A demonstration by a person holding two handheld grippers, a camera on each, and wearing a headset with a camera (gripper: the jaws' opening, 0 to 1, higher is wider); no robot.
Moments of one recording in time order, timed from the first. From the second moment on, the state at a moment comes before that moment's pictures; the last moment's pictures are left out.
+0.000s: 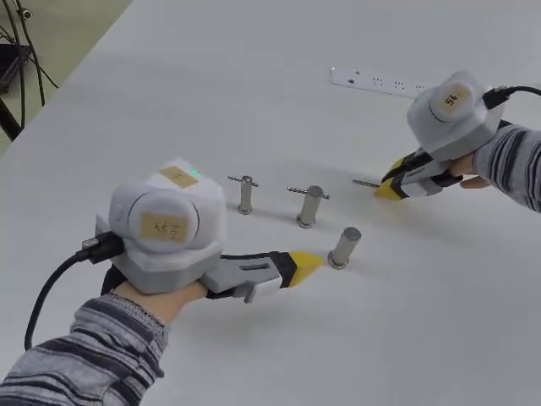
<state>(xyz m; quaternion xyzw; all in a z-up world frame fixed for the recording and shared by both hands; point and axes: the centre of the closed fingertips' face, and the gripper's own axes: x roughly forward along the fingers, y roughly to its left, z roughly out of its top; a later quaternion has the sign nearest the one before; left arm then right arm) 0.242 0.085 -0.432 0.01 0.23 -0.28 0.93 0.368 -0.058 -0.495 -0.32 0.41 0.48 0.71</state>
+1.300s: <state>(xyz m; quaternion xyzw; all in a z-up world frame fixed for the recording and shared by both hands) 0.234 0.071 -0.421 0.01 0.24 -0.30 0.92 0.326 -0.058 -0.442 -0.39 0.33 0.53 0.68</state>
